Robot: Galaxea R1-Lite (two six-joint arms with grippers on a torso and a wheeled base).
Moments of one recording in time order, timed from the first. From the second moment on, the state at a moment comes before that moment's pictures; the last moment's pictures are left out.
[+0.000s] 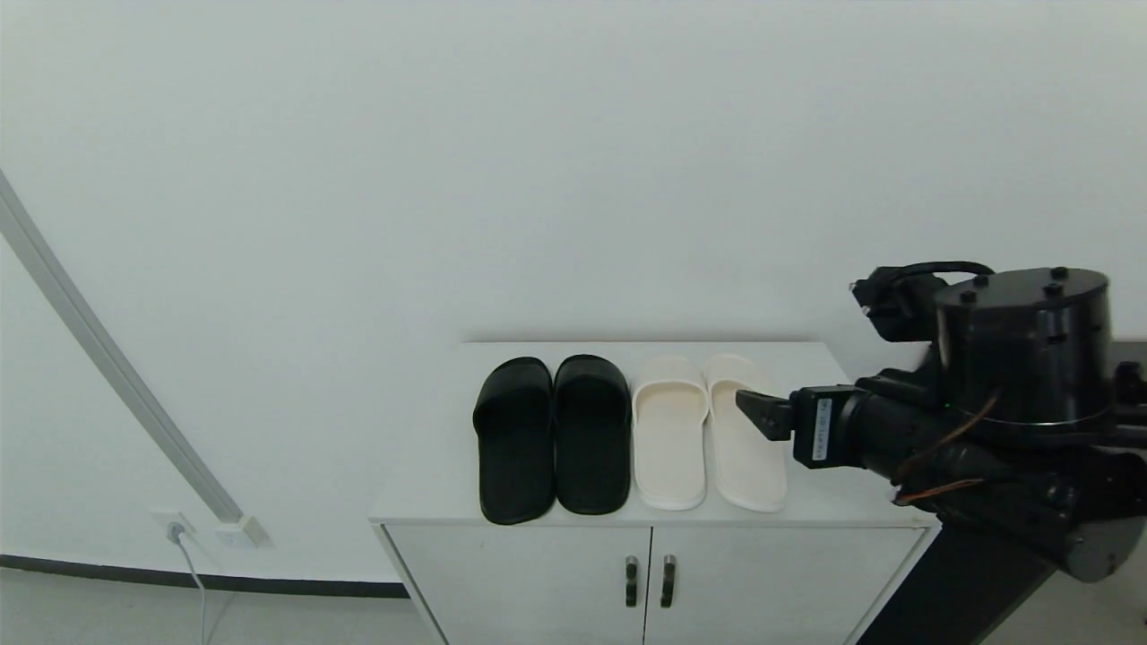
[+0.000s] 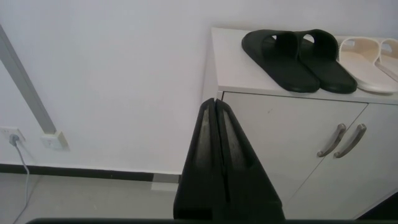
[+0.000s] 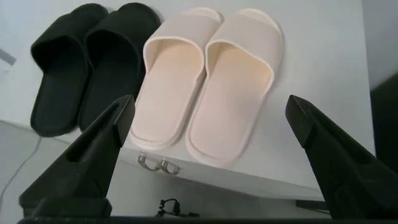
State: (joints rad) left arm 0.00 0.00 0.00 0.00 0.03 -0.08; right arm 0.79 1.54 -0.87 -0.30 -0.49 0.33
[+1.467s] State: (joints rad) left arm 0.00 0.00 0.00 0.00 0.04 -0.09; right arm 0.75 2.14 -1.12 -0.70 -0.73 0.26
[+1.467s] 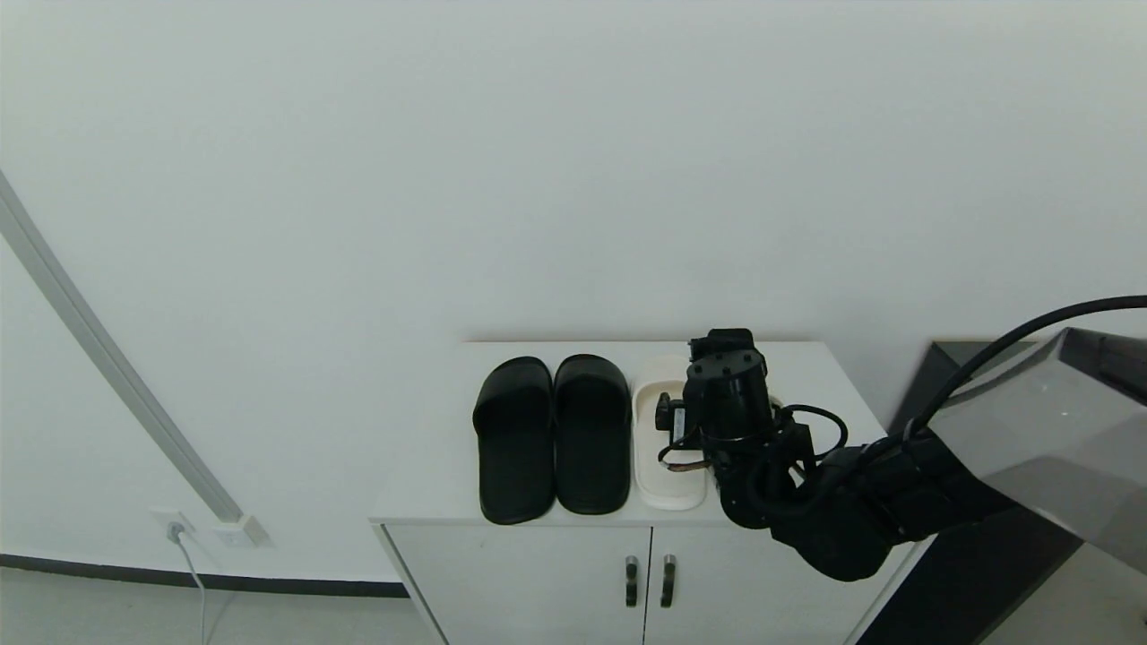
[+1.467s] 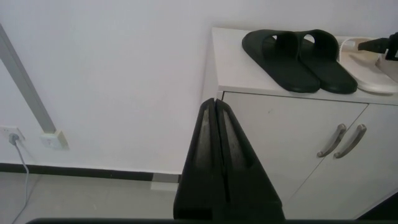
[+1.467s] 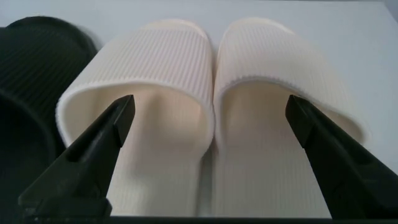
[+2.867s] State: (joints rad) left arm 0.00 0.00 0.00 0.00 0.04 -0.09; right arm 0.68 2.24 -1.26 -0.72 -0.72 0.22
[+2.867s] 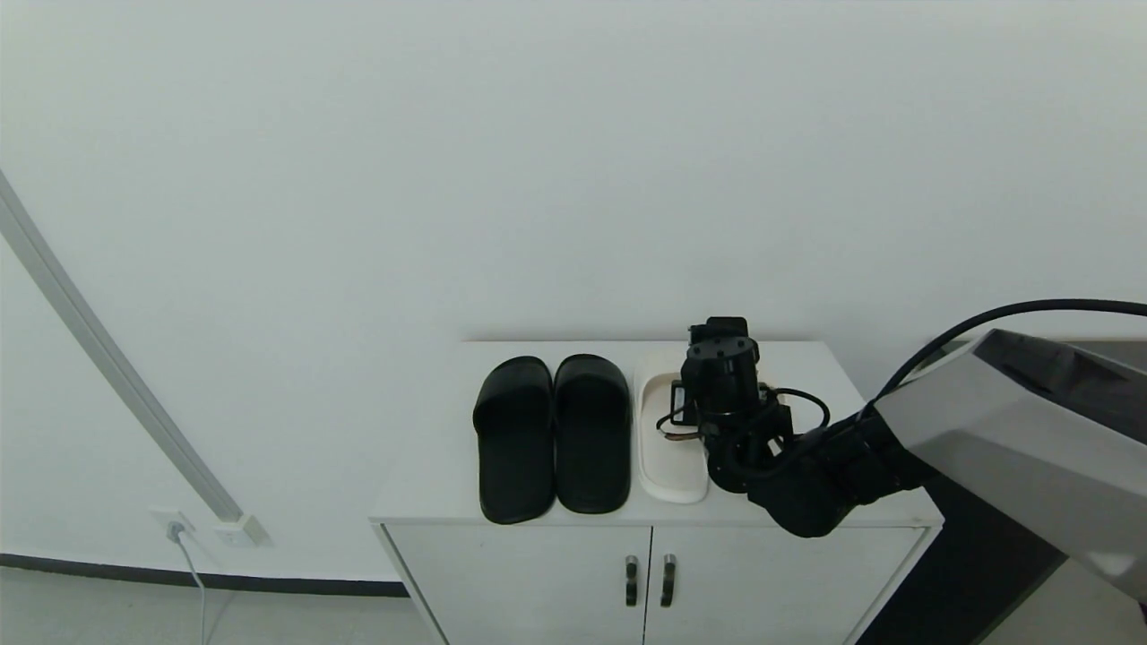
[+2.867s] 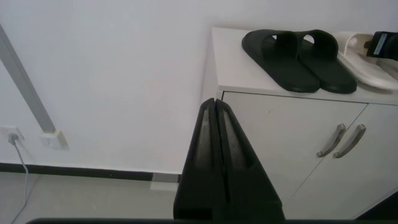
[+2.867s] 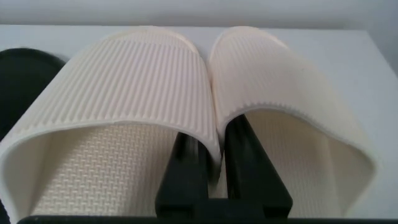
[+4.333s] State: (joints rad) left arm 0.00 0.00 0.00 0.00 0.03 -0.09; right arm 0.79 1.47 -0.61 -0.68 0.10 0.05
